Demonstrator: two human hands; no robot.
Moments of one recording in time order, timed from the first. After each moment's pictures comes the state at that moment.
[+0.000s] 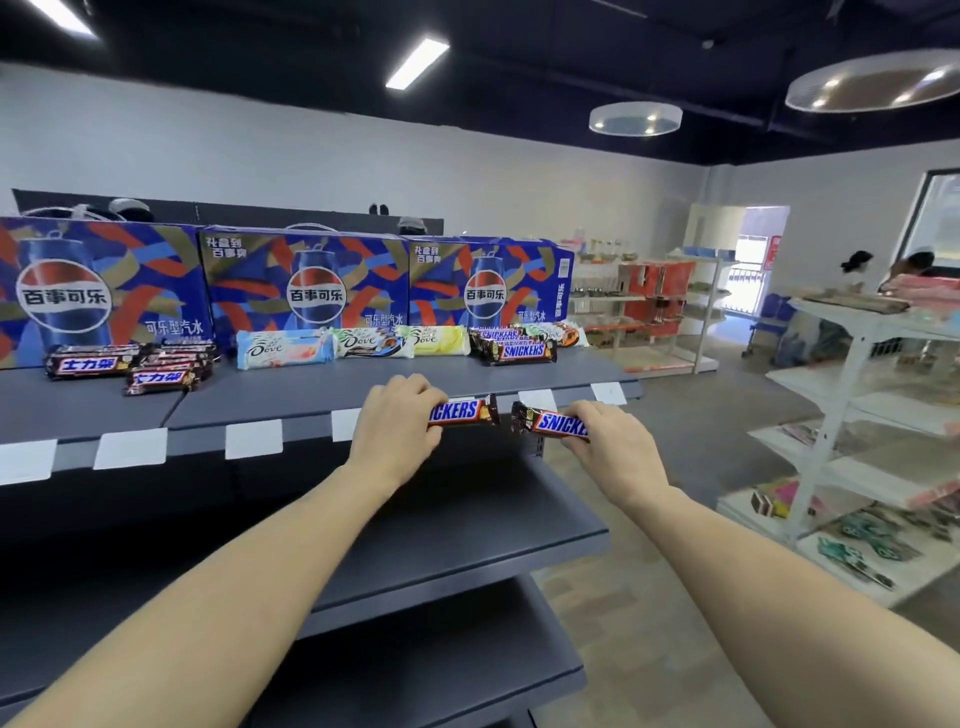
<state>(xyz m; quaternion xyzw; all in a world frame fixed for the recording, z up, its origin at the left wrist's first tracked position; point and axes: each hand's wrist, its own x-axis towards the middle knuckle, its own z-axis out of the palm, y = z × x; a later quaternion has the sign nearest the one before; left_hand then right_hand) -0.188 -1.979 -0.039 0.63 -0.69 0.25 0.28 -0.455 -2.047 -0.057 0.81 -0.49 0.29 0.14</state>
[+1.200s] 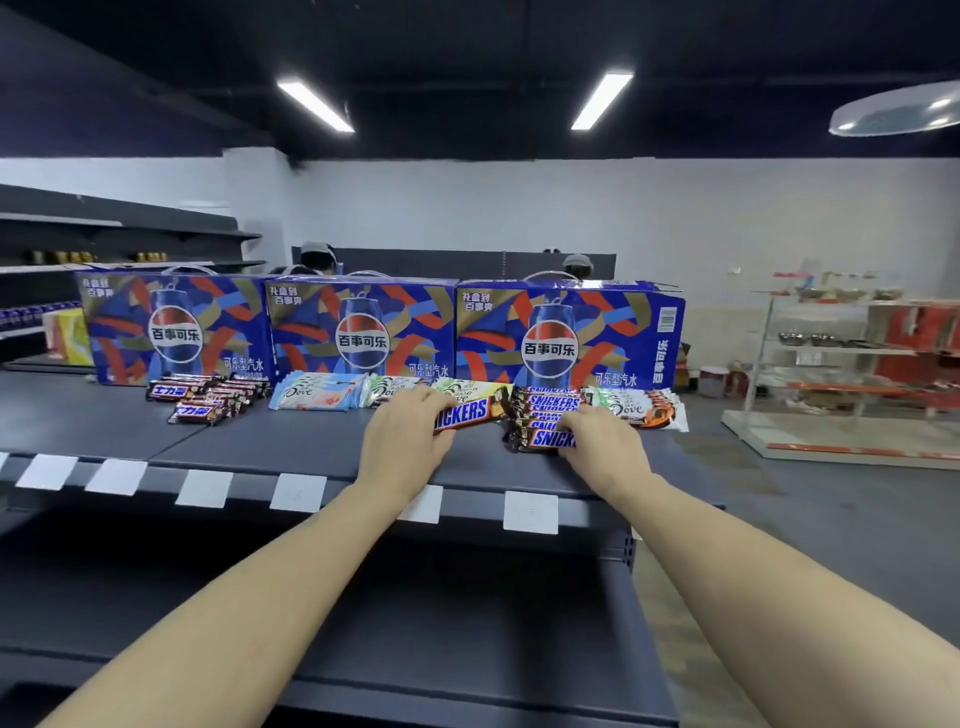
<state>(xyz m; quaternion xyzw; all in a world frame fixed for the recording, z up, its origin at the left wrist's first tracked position) -0.247 -2.114 -0.003 0.75 -0.50 0.30 0.30 -0.418 -2.302 -0.013 0.91 -0.32 0.26 0.09</state>
